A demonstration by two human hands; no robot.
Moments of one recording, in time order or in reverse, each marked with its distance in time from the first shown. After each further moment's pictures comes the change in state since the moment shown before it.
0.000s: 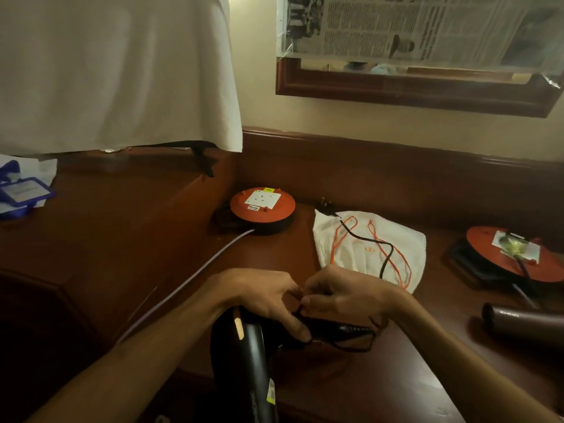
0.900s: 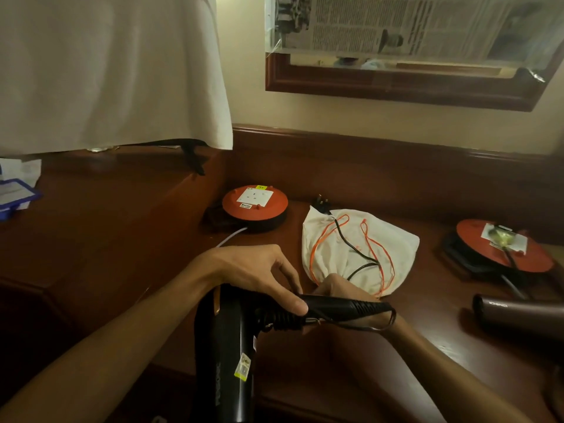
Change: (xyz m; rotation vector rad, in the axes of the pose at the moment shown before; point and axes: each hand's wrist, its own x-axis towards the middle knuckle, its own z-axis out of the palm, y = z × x) left_hand -0.018 0.011 -0.031 -0.182 -0.004 0.092; right_hand -0.002 0.050 0.035 0.219 0.157 0.055
